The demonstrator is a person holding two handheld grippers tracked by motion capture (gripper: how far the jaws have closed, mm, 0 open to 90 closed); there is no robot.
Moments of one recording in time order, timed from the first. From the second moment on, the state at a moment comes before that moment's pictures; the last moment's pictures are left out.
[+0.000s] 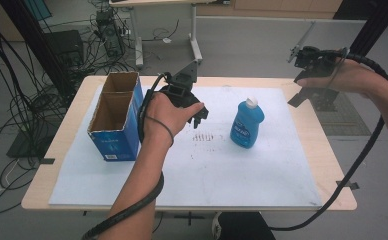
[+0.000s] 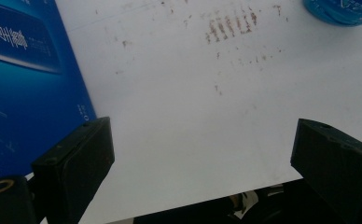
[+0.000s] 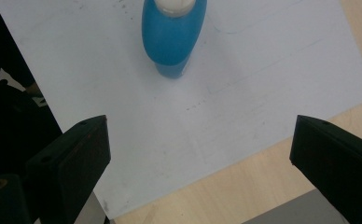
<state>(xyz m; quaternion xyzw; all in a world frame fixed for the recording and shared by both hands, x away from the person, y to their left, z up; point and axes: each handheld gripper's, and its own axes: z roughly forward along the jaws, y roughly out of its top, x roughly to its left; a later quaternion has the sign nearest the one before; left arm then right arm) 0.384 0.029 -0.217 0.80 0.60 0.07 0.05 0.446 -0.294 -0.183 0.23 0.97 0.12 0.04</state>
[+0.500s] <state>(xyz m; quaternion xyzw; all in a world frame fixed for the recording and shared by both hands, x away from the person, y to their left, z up) 0.386 0.028 -0.220 0.80 0.59 0.07 0.05 0.437 -0.300 -0.225 0.24 0.96 0.13 0.02</state>
